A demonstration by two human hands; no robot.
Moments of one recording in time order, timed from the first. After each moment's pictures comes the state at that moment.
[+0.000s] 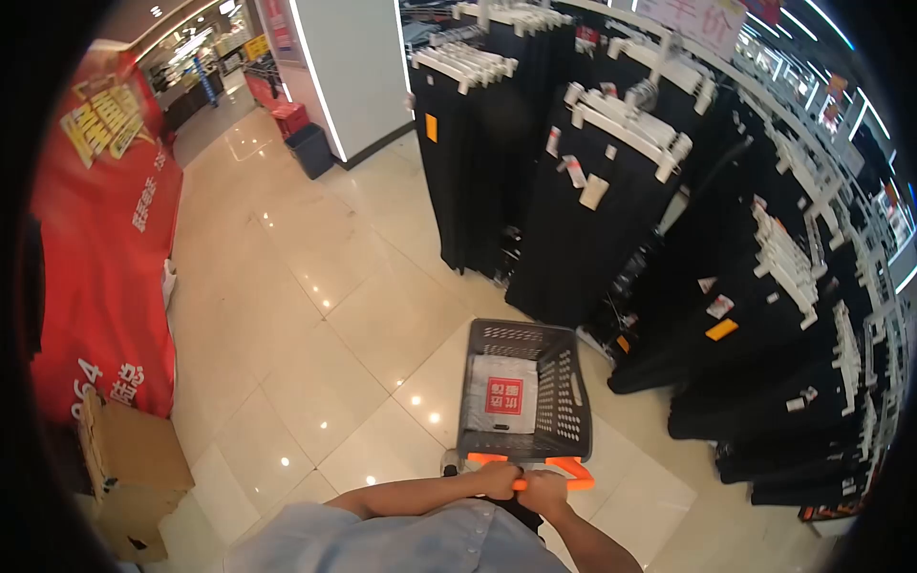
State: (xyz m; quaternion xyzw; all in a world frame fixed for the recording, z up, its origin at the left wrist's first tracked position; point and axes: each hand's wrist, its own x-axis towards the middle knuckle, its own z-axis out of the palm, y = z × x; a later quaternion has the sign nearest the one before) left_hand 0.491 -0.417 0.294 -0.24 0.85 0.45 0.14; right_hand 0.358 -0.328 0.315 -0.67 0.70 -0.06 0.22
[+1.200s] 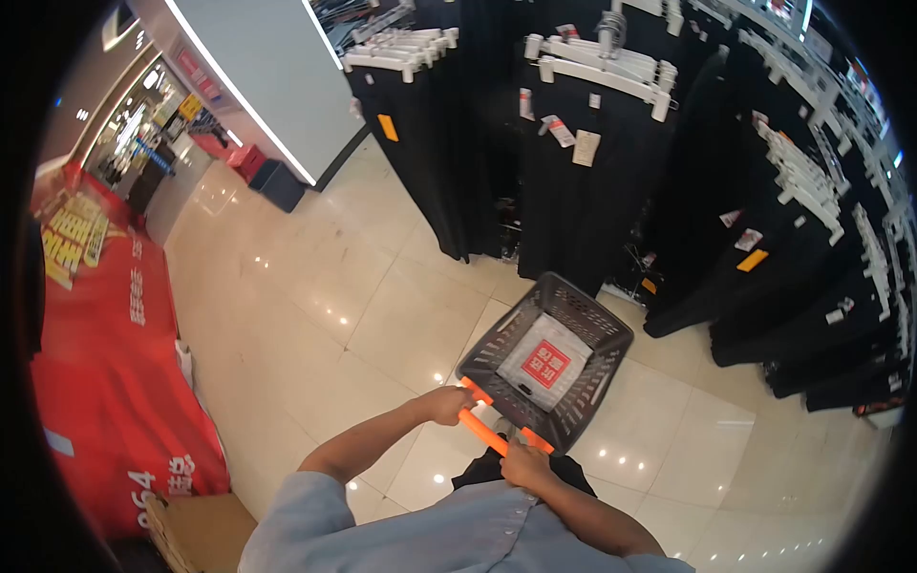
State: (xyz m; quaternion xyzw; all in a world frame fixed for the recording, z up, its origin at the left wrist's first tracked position) left_hand 0.624 -0.682 0.273 -0.11 0.91 0.37 0.17; right_hand 0.482 -0.470 0.329 -0.49 0.74 0.01 0.47
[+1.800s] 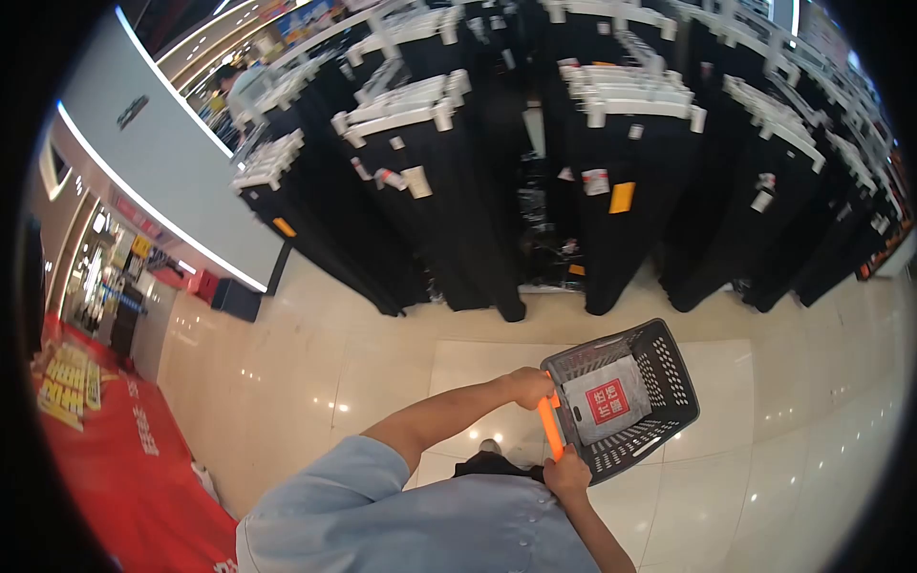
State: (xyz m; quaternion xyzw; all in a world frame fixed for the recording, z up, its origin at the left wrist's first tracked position) left_hand 0.287 -0.496 0.271 0.18 0.93 0.17 0.28; right_hand 0.359 -0.274 0.334 -0.10 0.91 -0.17 0.36
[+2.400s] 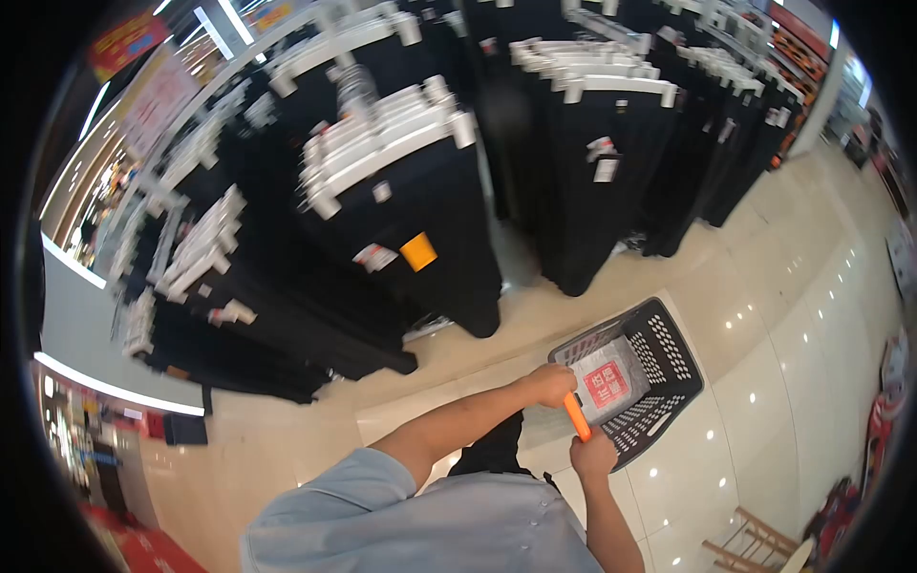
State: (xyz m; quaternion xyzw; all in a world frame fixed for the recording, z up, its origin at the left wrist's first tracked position) left_hand -0.004 -0.241 0.250 0.33 0.90 0.17 0.24; right_hand 0.126 -0.095 0.301 0.16 0.96 -0.20 0.14
